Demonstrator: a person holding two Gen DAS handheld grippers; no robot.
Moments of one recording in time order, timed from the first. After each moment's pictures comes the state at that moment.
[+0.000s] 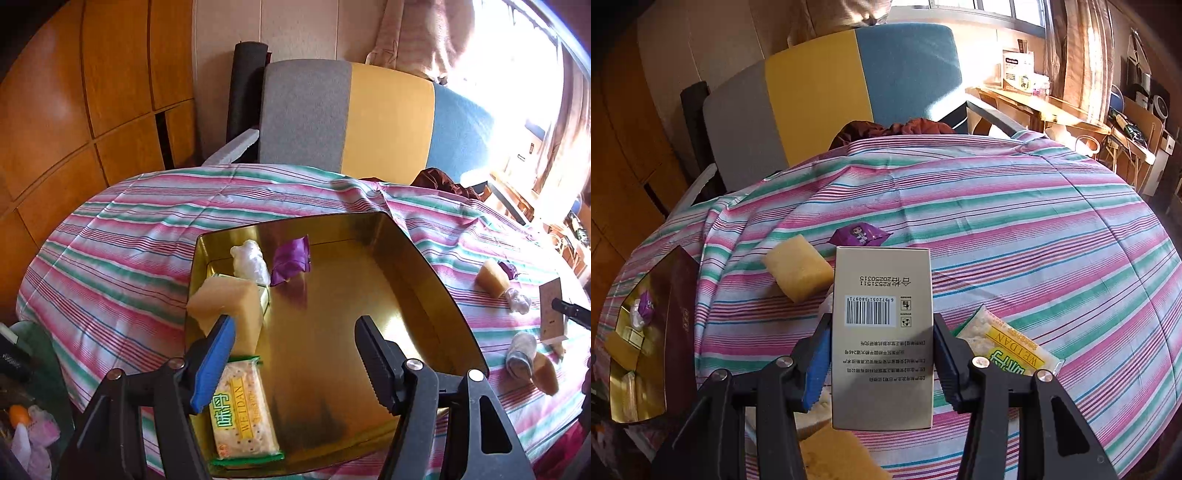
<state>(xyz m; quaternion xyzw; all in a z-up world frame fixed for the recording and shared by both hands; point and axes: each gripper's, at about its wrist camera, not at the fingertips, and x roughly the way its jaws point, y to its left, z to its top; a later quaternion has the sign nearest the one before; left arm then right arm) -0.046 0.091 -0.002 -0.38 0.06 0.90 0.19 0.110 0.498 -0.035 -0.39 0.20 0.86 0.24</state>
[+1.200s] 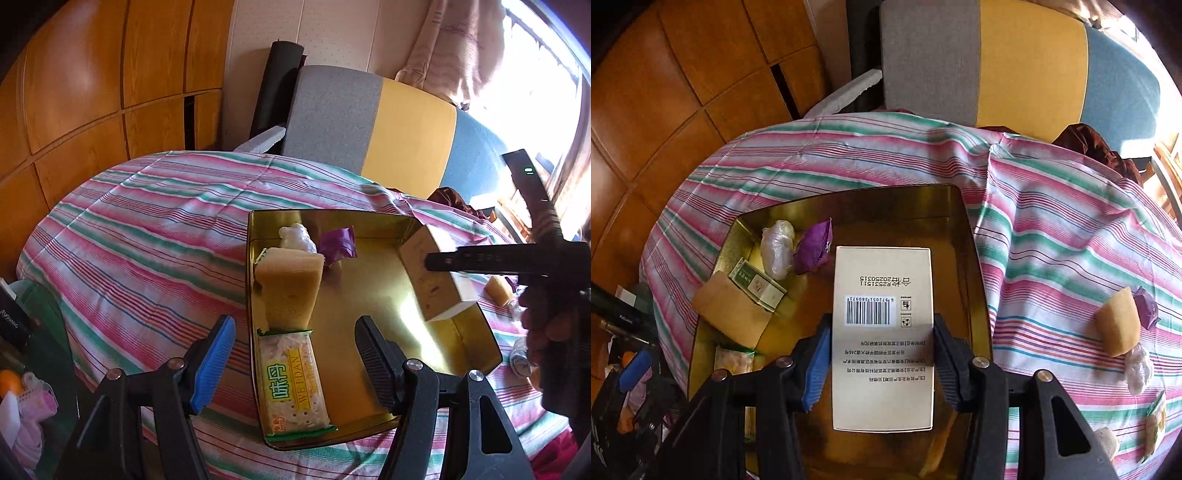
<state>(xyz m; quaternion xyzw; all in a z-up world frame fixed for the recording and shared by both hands) -0.042 0.017 -0.017 -0.39 -0.01 0.91 0.17 -0.112 0.249 -0.045 -0.52 0.10 0.85 0.02</state>
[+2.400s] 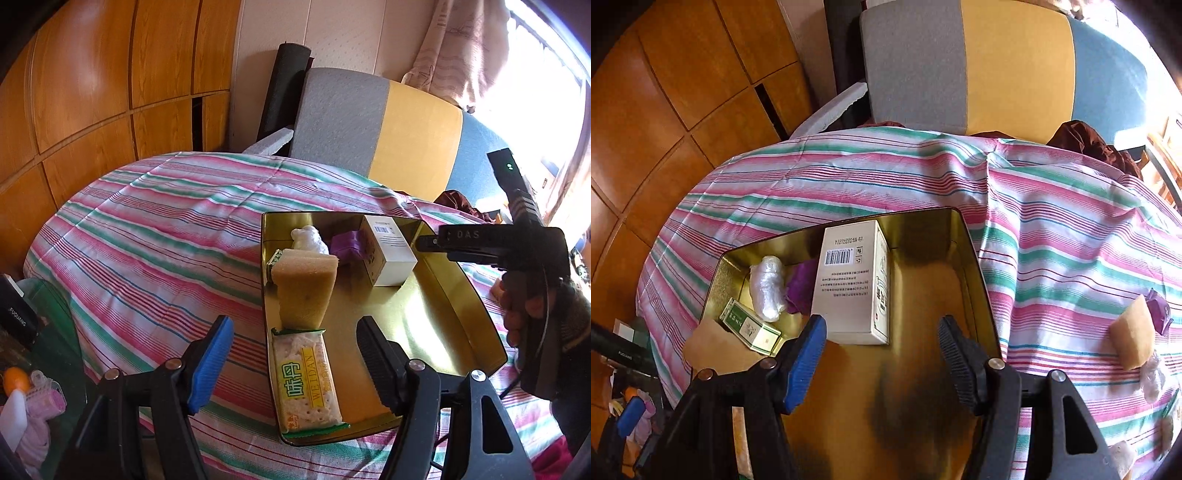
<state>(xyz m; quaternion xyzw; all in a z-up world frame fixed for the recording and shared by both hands) -0.040 0.011 -0.012 -0.38 0.00 0.91 0.16 -0.113 0.259 -0.041 -0.48 0.12 0.87 0.03</state>
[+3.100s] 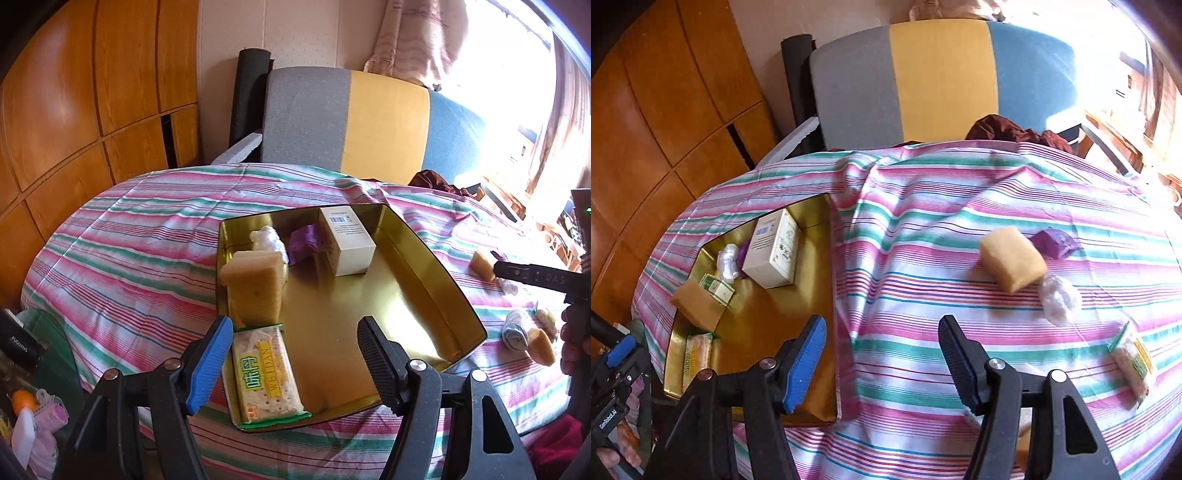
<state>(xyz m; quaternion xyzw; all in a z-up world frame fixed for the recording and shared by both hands) -0.016 0.054 -0.002 -0.37 0.05 0.91 0.20 0.033 0.364 -0.024 -0.42 0.17 0.88 0.11</state>
